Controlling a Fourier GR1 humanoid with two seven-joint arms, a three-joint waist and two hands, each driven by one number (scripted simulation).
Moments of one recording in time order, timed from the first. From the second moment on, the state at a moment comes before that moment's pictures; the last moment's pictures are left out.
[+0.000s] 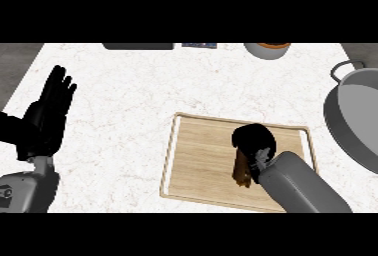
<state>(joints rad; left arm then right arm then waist) -0.22 0.27 0.03 -1.60 0.15 0.21 0.20 -0.49 -0.28 0.59 -1.32 0.74 0.72 0.62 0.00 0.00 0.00</state>
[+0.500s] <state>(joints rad) -0.20 0.27 0.07 -1.60 0.14 0.18 0.19 -0.42 -0.30 0.59 -1.35 0.84 0.65 0.46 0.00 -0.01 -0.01</state>
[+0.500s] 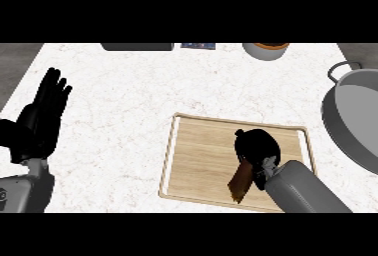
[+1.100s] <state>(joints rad) -0.16 0.27 0.09 -1.64 0.14 0.19 0.21 0.15 -0.51 0.55 -1.88 0.78 0.27 0.17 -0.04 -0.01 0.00</state>
